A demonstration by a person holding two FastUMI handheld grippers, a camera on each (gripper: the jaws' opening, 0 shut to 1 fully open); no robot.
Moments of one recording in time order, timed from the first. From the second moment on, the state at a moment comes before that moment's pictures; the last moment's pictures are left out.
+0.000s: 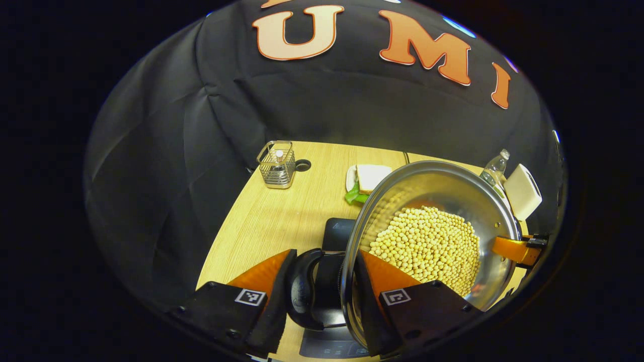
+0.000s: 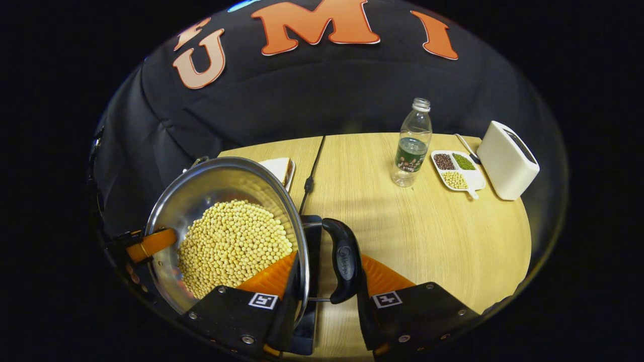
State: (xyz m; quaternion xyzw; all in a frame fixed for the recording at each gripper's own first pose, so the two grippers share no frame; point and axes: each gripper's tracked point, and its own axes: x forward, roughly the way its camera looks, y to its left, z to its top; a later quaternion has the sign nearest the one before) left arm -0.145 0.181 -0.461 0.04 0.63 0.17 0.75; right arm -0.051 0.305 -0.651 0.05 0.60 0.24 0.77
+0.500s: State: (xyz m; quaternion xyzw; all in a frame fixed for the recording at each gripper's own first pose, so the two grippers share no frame) left arm -0.138 0.193 -0.473 0.02 0.67 0.16 0.73; right arm -0.053 0.303 -0.643 0.03 0.63 0.23 0.74
